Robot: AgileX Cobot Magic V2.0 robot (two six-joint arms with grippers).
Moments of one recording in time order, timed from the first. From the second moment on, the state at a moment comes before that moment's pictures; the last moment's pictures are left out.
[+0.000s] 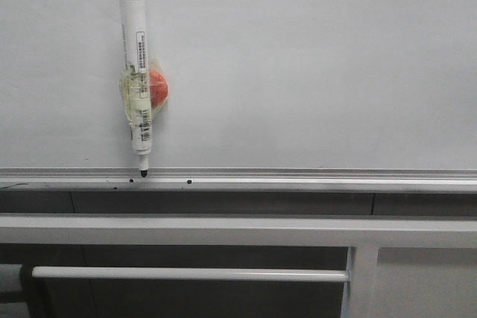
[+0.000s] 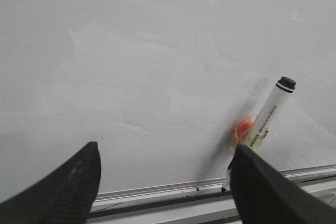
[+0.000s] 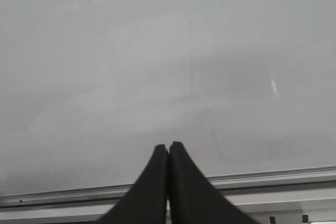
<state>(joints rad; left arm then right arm) -0.54 0.33 -0.12 -0.61 -0.06 0.28 -0.08 0.09 -0.41 0.31 0.62 -0.02</state>
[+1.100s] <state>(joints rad) -0.56 0.74 -0.08 0.02 -0.45 -0.32 -0.08 0.09 -0.41 0.31 0.62 -0.02</state>
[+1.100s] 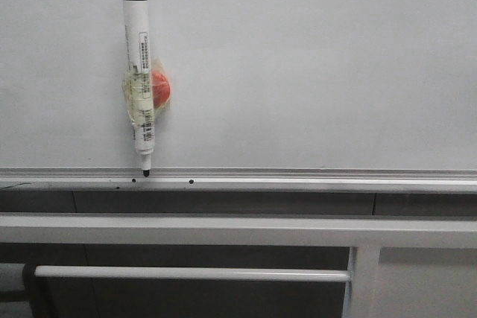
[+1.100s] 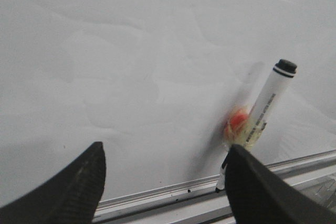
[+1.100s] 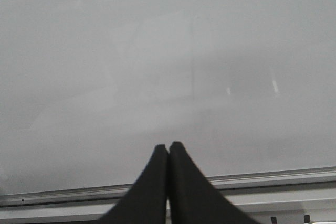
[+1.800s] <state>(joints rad) -1.03 1.25 -0.04 -0.43 -1.02 -0.08 -0.08 0.09 -0.41 0.31 0.62 -0.02</state>
